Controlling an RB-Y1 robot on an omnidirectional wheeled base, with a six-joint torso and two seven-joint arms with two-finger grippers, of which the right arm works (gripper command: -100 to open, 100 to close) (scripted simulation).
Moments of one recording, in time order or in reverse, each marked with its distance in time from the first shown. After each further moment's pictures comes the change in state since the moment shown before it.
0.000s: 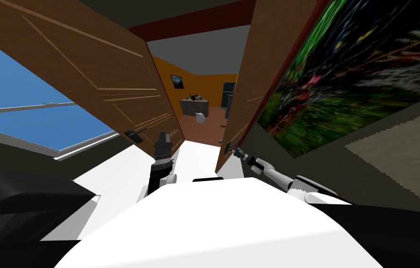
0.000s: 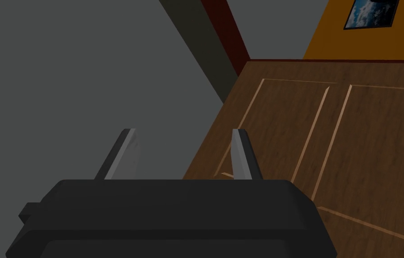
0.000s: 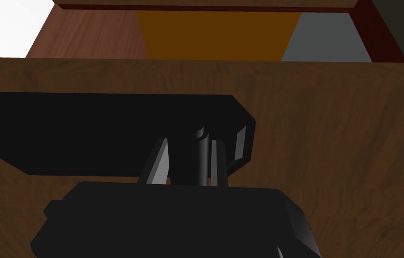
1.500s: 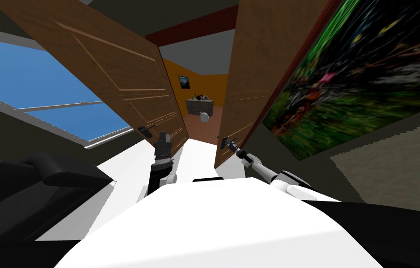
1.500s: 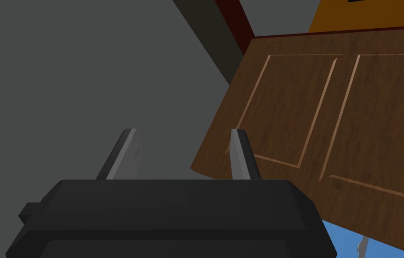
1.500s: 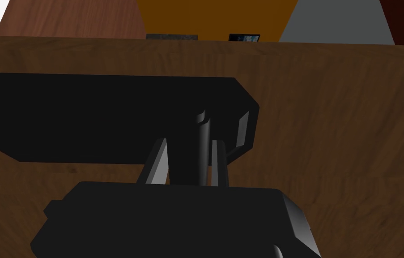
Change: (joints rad) arm -0.100 0.167 -0.107 0.019 -0.028 0.289 0.096
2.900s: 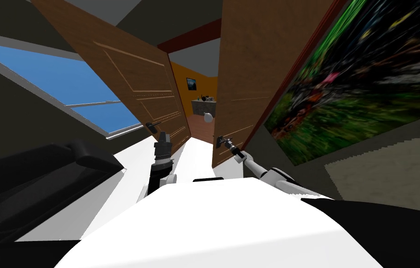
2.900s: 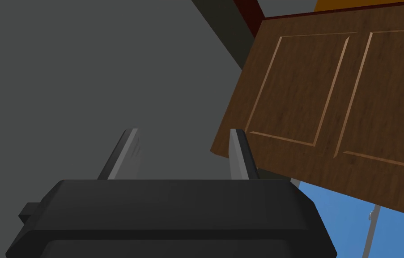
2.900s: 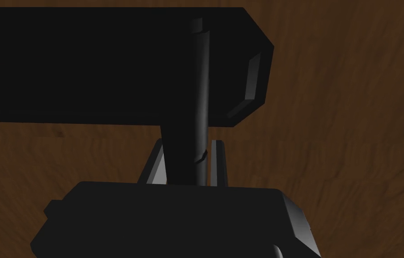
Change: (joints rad) arm -0.073 0.132 -0.070 0.021 -0.014 0.221 0.074
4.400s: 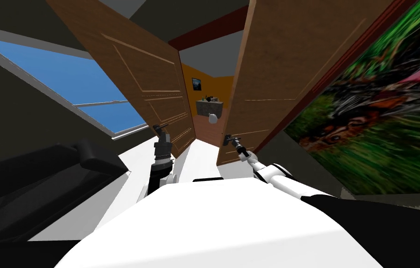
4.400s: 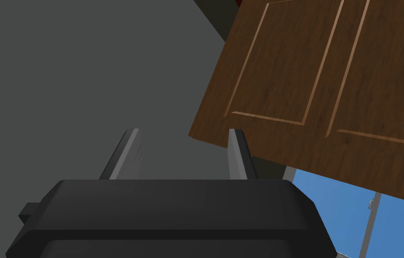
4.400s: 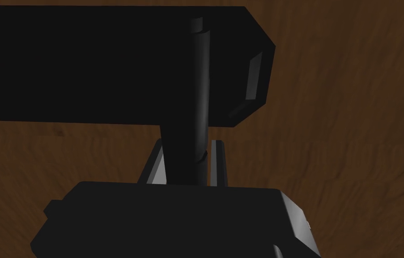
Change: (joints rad) arm -0.087 0.014 -0.186 0.284 -0.033 -0.055 0.043
